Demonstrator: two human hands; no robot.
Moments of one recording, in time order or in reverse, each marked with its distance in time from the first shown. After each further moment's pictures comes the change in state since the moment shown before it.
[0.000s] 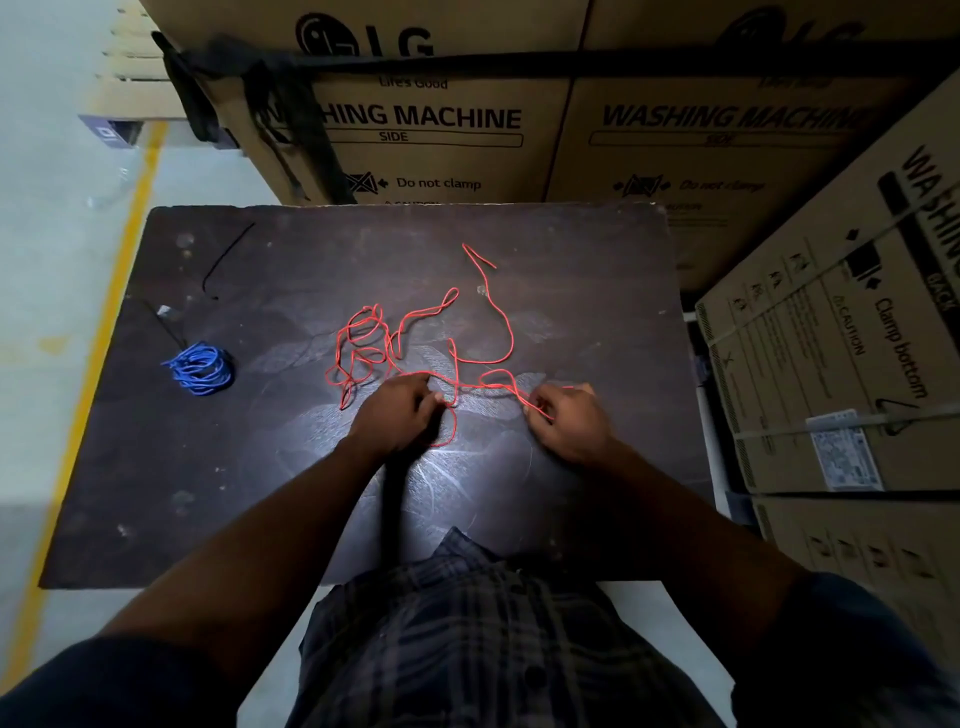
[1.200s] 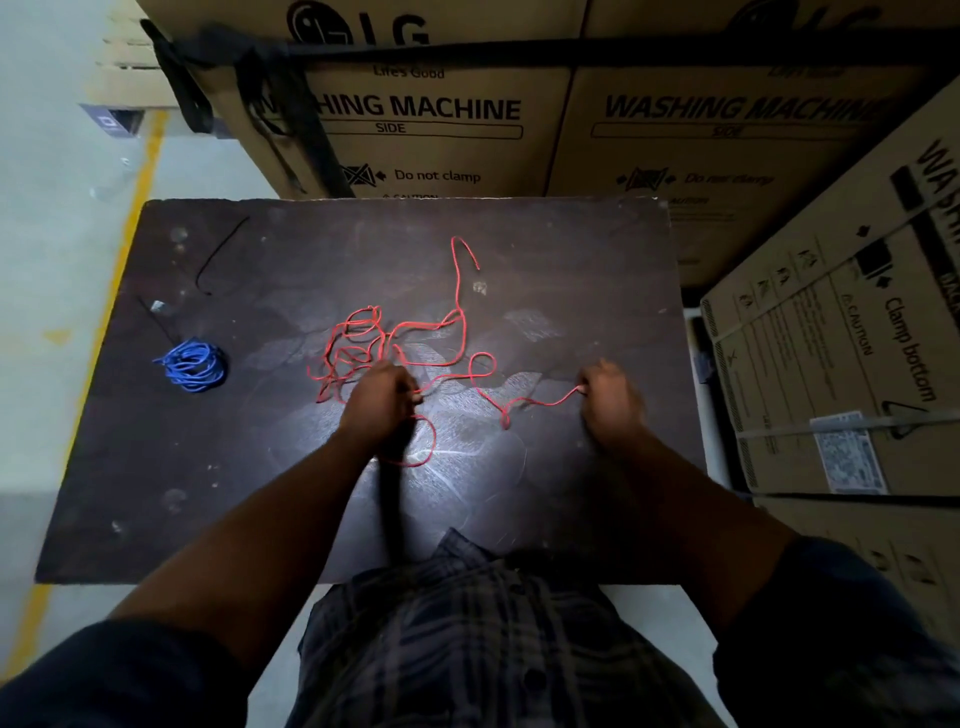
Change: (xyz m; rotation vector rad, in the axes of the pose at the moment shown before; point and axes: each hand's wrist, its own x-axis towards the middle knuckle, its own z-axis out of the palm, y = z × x) left_hand 0.006 -0.010 -0.001 -0.127 0.067 -0.152; right_hand 0.015 0.047 -0.021 -0.164 -0.031 0.325
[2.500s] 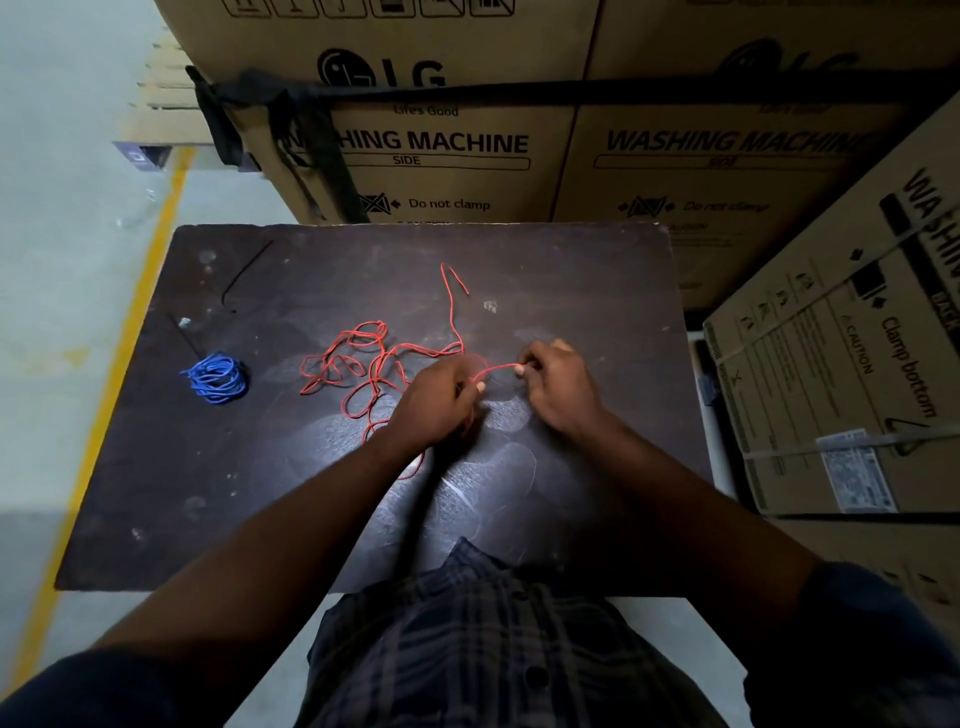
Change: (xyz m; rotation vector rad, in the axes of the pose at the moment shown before) left_hand -0.003 0.084 -0.015 -0.088 0.058 0.122; right_hand -0.002 -0.089 -0.037 0.413 0.160 -0.332
